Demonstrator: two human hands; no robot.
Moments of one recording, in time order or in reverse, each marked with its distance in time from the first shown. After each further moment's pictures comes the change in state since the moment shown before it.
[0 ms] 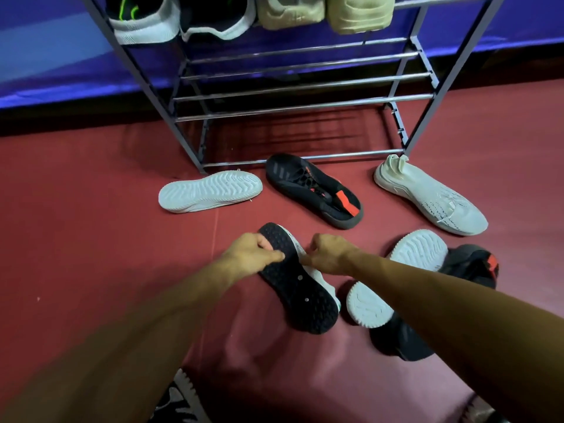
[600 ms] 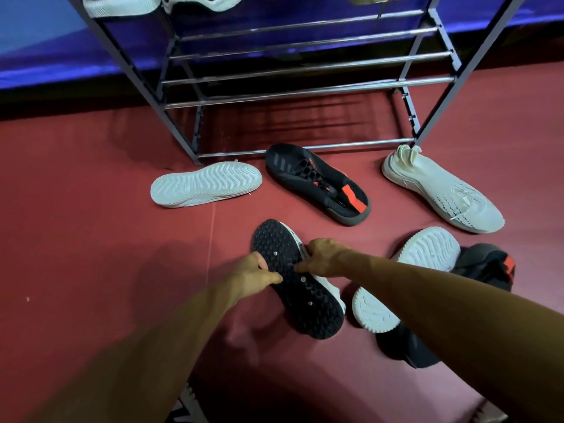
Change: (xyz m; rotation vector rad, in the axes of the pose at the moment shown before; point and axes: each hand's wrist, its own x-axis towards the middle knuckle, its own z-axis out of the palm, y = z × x) left_hand 0.014 -0.036 0.022 0.026 -0.121 -0.174; right_hand 0.026 -0.007 0.011 0.002 -0.122 0.003
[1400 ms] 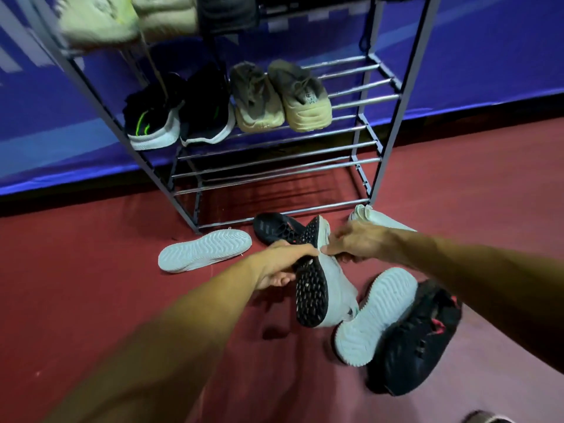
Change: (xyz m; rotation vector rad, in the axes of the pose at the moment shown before) left_hand -0.092 0.165 -0.034 -0.256 -0.218 0.199; right_hand -0.126 0.035 -0.137 0.457 0.187 -0.160
